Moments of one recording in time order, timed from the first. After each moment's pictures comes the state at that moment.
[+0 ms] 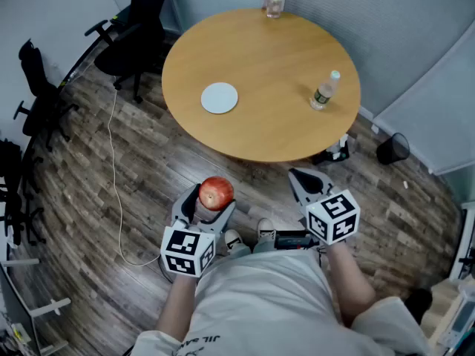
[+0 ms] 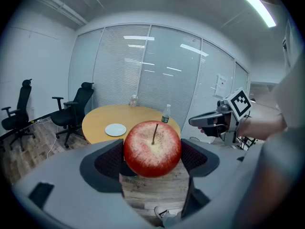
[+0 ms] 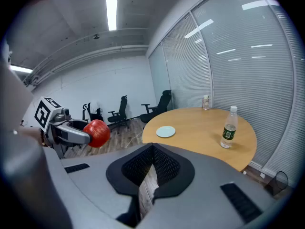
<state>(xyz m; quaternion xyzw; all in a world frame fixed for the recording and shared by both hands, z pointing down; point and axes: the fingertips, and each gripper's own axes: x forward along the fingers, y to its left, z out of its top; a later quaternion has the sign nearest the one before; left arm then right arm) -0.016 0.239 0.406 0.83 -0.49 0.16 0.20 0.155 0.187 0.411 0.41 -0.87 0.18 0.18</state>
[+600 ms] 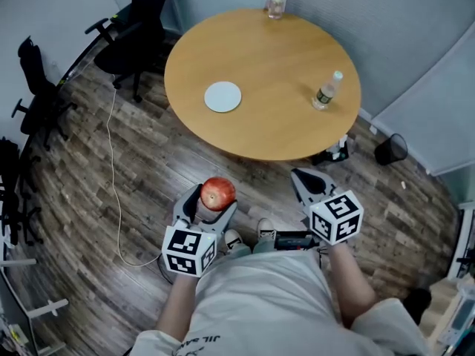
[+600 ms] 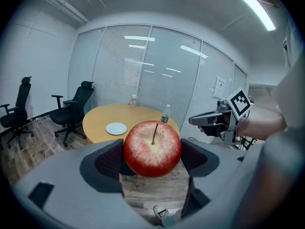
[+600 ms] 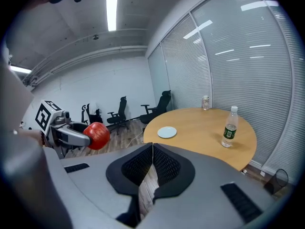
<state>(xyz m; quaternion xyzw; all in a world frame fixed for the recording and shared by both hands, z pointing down) -0.028 0.247 0.409 0.84 -0.48 0.15 0.21 0.146 0.195 0.409 0.42 -0.87 0.18 0.18</state>
